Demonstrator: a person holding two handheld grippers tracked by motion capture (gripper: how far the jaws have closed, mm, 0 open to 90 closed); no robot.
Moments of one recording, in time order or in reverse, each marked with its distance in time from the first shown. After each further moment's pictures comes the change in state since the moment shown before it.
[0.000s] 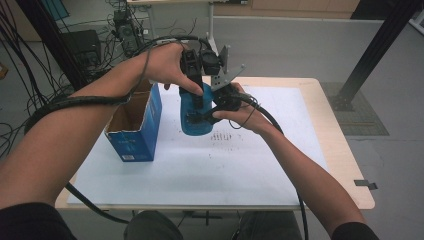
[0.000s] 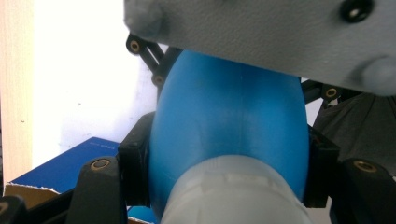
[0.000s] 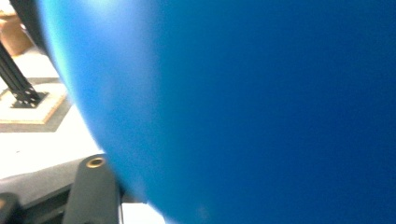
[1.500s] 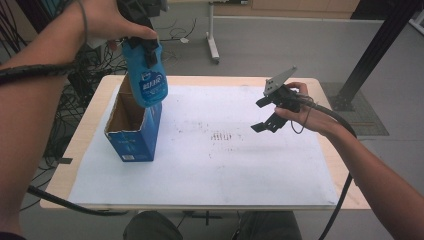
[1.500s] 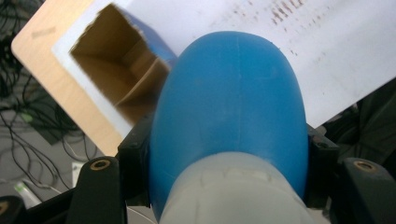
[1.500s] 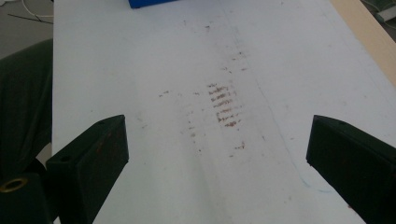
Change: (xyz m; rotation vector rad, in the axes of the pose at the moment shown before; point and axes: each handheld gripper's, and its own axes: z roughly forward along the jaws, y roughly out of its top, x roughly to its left) left arm 0.057 -0.102 -0.098 0.032 0.044 -0.684; right arm 0.013 -0.046 -0.133 0.420 -0.239 0.145
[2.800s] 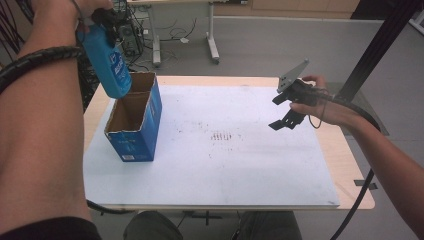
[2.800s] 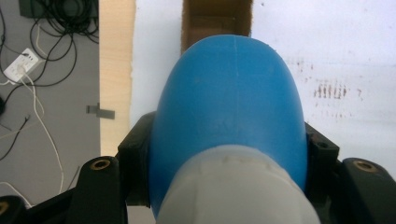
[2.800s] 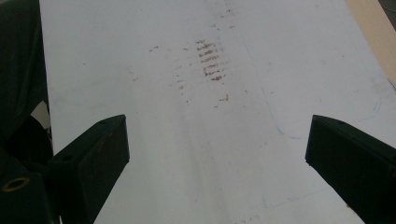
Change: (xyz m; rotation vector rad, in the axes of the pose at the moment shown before) left arm 0.074 -0.043 -0.014 -0.030 -0.003 -0.731; right arm -0.008 -0.006 -0.032 0.141 -0.030 -0.031
